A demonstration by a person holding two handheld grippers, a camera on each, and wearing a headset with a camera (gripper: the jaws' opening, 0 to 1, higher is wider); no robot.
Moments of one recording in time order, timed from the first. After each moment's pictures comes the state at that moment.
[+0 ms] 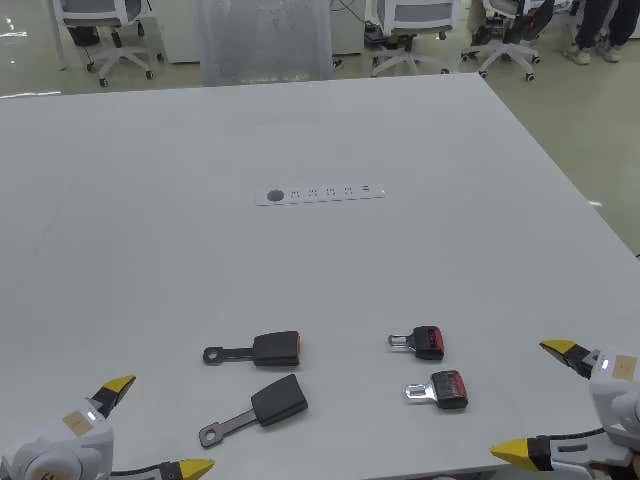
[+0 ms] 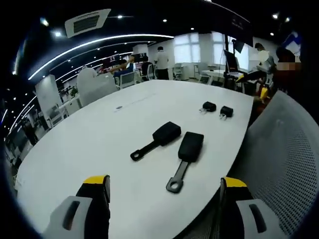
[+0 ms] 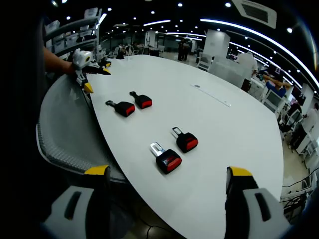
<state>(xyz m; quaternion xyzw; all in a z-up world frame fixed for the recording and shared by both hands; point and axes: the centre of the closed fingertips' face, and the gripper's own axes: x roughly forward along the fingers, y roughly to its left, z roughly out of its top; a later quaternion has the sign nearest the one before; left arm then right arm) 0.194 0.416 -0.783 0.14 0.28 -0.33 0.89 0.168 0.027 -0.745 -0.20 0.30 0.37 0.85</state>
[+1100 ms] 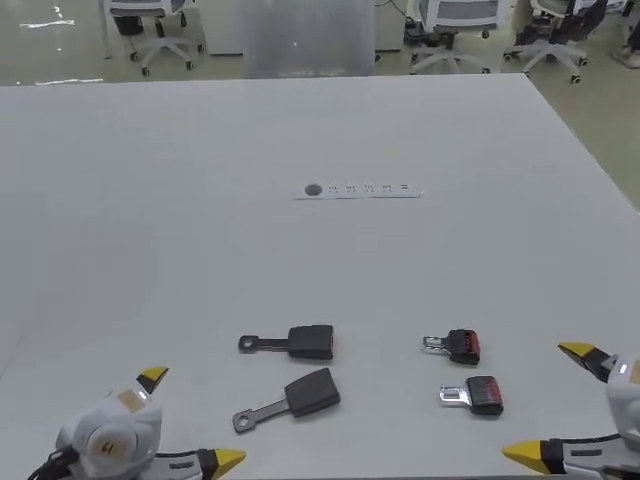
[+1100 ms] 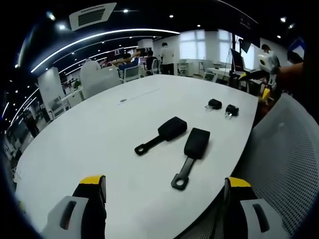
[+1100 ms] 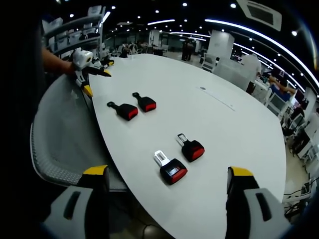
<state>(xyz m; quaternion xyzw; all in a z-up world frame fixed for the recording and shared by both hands) 0.204 0.427 -0.785 0.14 0.30 -0.31 0.89 0.196 0.035 -0.753 -0.21 0.30 0.38 0.85</state>
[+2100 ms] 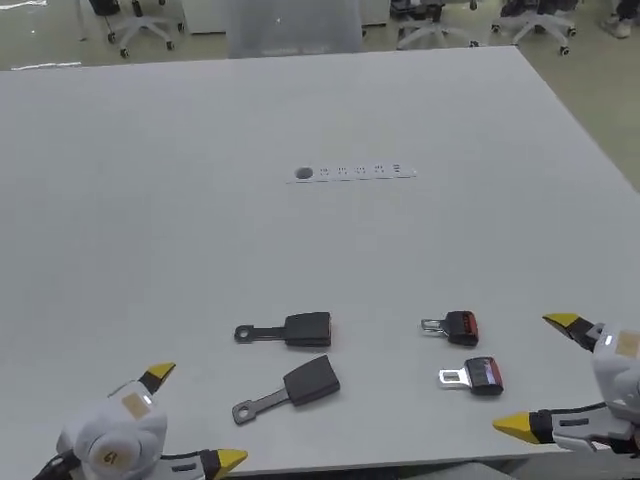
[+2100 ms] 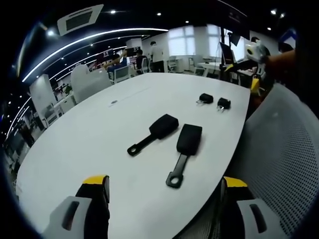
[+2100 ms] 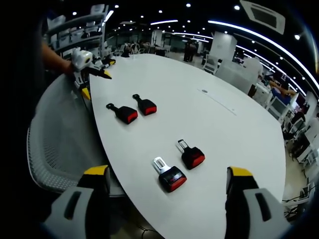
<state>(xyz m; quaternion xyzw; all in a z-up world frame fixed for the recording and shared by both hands) 0.198 0.418 -0.789 0.17 0.30 -0.34 0.87 0.208 0.049 -0.748 -0.22 0.30 0.38 0.85</state>
